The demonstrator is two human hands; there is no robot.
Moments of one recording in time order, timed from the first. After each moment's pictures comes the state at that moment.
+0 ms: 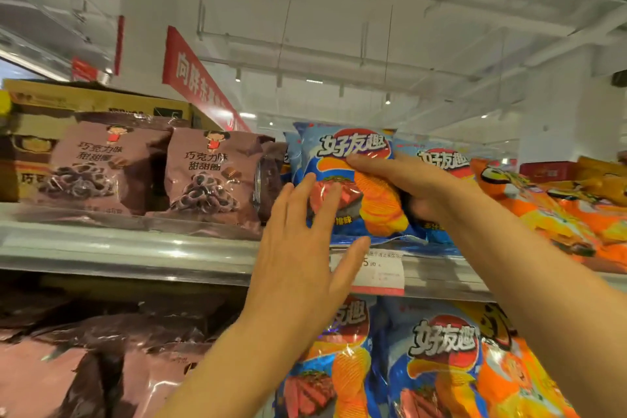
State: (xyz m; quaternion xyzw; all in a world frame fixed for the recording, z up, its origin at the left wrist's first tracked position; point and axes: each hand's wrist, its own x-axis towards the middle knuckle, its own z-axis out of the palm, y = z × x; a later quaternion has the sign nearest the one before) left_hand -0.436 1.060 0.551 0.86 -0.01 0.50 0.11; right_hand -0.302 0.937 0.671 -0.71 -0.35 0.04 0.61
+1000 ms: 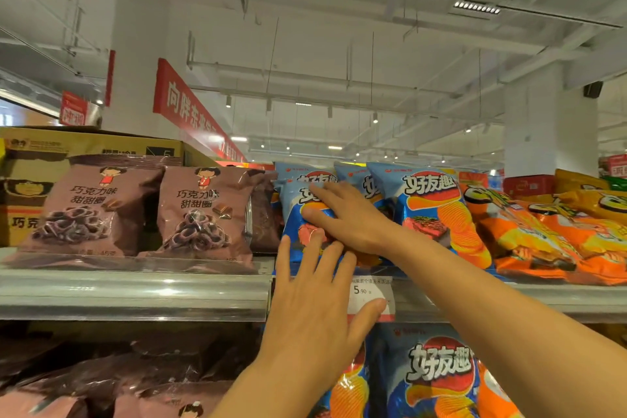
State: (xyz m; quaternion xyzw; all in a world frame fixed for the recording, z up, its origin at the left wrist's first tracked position) left_hand -0.422 1.046 0.545 0.92 0.01 0.39 -0.07; right_hand -0.293 0.972 0.652 -0.85 -0.43 -0.25 0.18
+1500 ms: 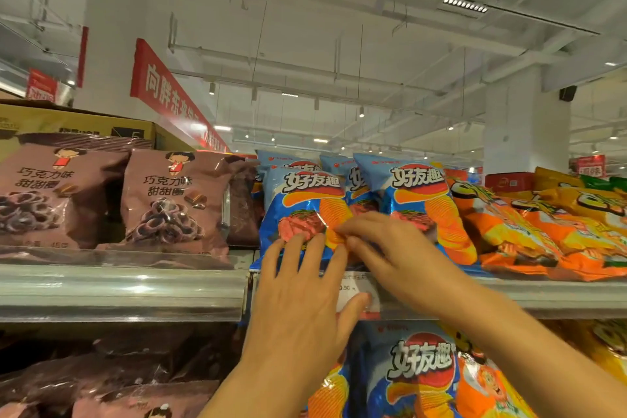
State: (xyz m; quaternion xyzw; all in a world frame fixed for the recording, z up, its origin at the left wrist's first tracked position) left_hand -0.415 1.038 0.546 0.92 0.04 0.37 -0.07; right_hand -0.337 0.892 0.611 -0.80 -0.47 -0.32 0.18
